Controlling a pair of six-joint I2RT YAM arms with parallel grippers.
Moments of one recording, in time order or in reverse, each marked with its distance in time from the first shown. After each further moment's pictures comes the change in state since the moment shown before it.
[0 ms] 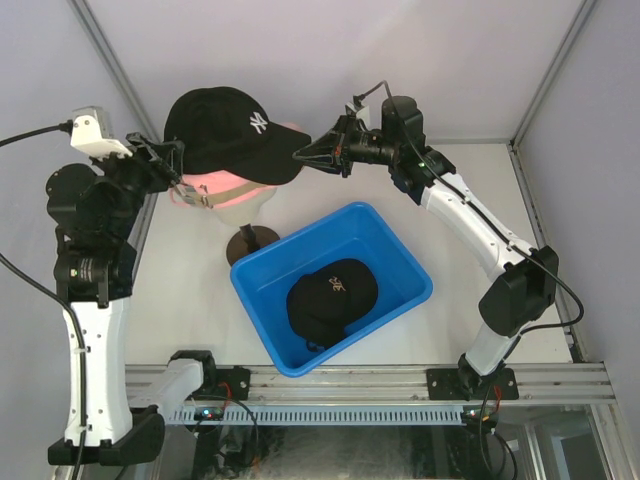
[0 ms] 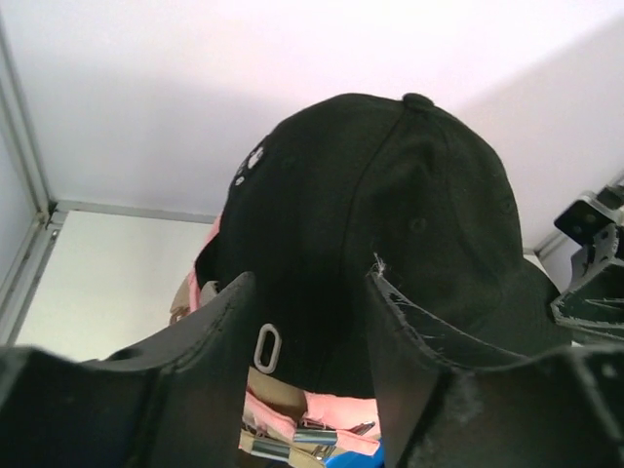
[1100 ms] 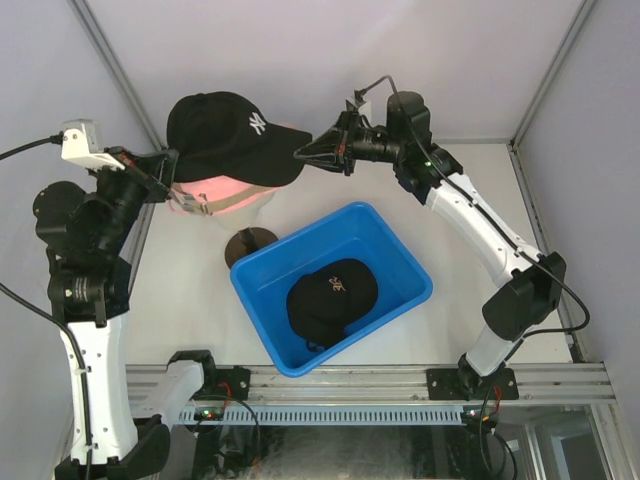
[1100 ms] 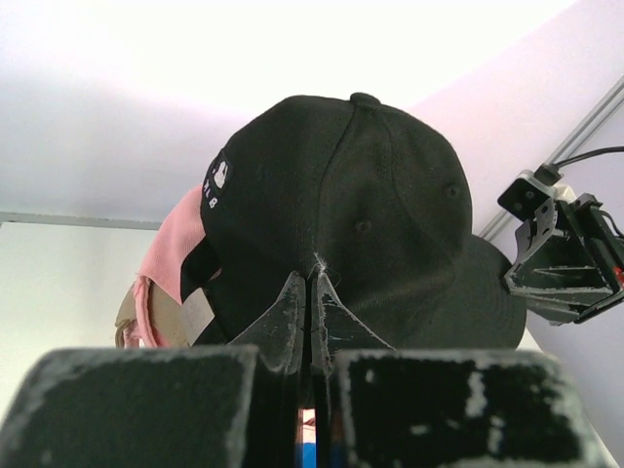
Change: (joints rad) left arm 0.052 -0.069 -0.026 0.018 0.171 -0.082; right arm -0.007 -0.031 0.019 -0.023 -0.027 -0.002
